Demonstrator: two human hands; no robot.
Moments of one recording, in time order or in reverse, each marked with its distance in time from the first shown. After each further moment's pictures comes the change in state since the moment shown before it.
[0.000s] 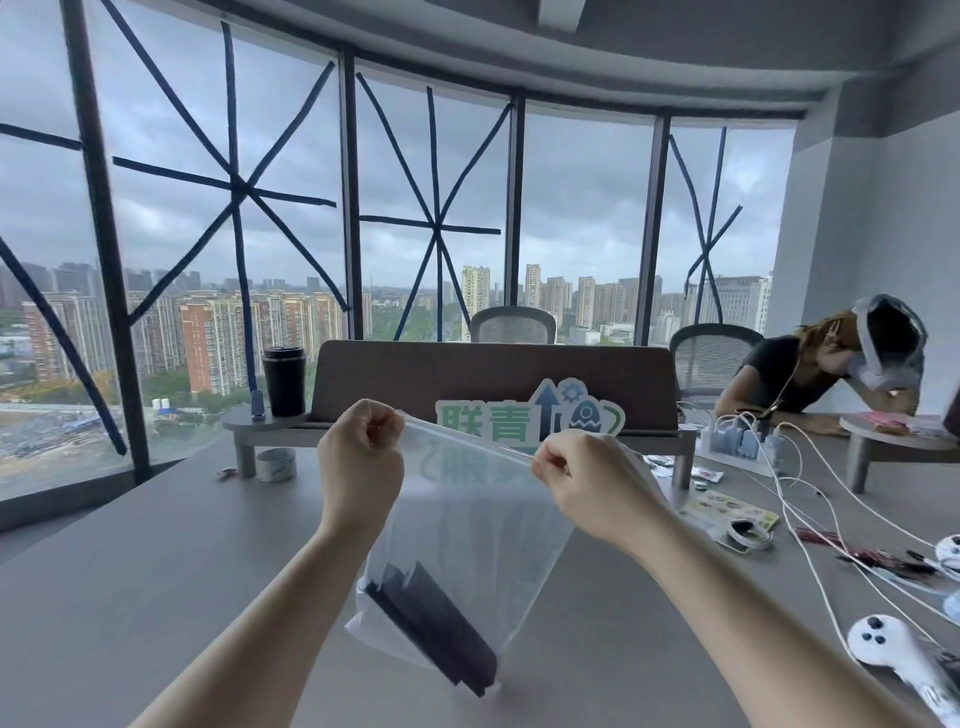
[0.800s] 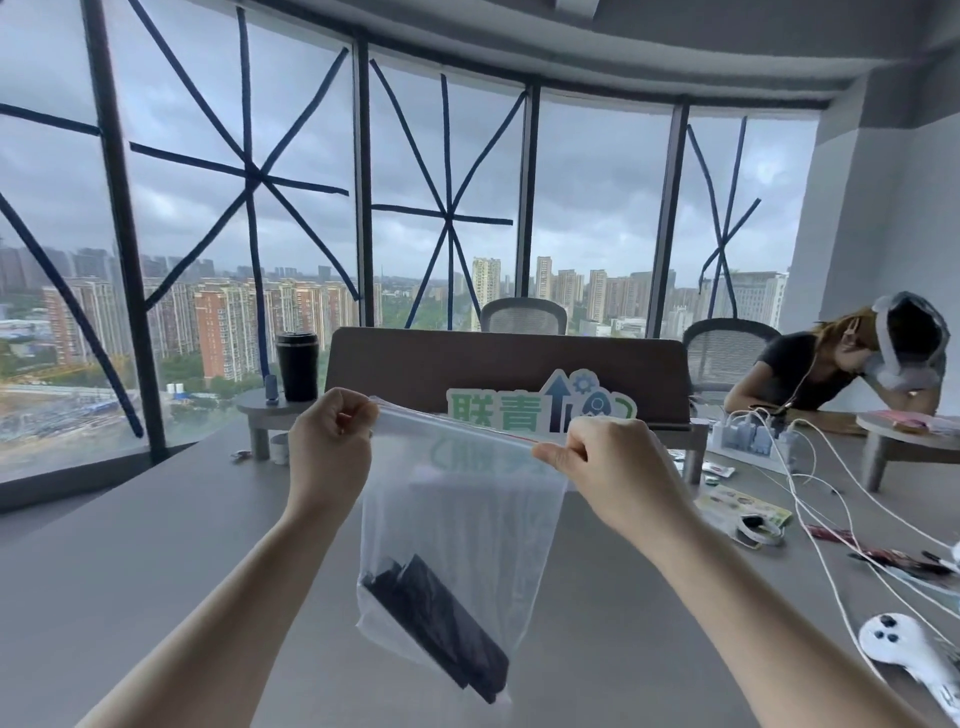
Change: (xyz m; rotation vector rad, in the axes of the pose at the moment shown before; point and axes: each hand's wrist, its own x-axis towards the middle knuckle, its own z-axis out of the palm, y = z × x) left_hand 0.011 -0.021 -0.029 -0.019 0.004 -0.024; right_hand -0.006 -0.003 -0.005 -0.020 0.106 -0.087
